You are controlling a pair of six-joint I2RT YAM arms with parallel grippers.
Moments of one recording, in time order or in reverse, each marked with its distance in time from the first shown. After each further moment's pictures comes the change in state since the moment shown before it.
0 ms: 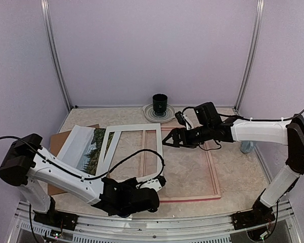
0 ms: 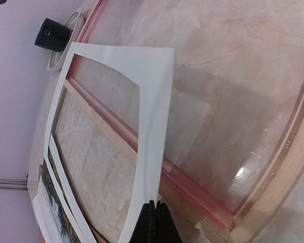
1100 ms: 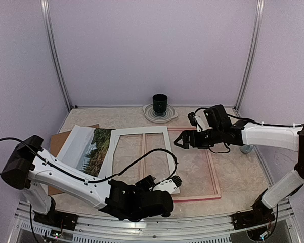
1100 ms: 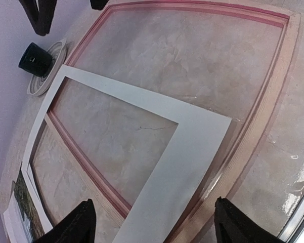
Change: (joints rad) left arm -0.077 0.078 0.181 0.004 0.069 -0.101; right arm -0.042 -0.149 -0.114 -0.059 0.198 -0.025
